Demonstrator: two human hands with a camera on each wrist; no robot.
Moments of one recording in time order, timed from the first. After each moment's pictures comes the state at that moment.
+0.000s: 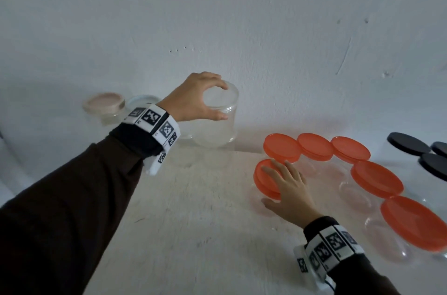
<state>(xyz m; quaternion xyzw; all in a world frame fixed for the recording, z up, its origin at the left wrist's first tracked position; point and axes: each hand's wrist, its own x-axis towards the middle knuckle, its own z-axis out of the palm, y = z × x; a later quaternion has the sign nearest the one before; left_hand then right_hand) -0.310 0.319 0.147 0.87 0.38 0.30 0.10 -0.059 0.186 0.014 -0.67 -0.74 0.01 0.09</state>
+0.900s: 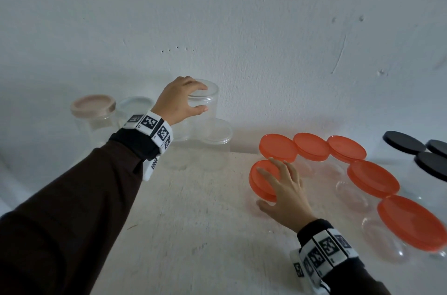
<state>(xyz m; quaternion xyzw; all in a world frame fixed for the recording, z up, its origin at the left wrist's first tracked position) -0.315 0.359 0.117 0.83 0.41 0.37 0.04 -0.063 0.185 0.010 -0.68 -0.72 0.01 0.13</state>
